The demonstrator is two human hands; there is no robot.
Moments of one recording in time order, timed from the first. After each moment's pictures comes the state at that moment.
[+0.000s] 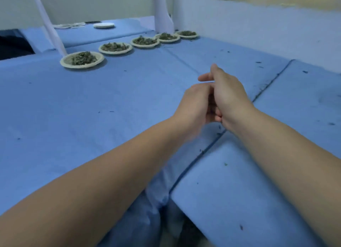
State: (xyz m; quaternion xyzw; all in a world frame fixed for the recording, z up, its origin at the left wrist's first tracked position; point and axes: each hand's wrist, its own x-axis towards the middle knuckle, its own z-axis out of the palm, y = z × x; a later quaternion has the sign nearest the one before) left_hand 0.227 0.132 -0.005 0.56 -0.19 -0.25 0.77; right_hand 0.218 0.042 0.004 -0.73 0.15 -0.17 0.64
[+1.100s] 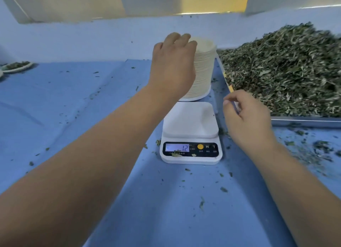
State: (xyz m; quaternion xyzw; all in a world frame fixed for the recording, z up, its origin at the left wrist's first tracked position) left_hand 0.016 -0.195 0.062 0.71 -0.60 0.30 0.21; right_hand -0.179 -0.211 -0.026 -0.77 0.43 -0.44 0.17
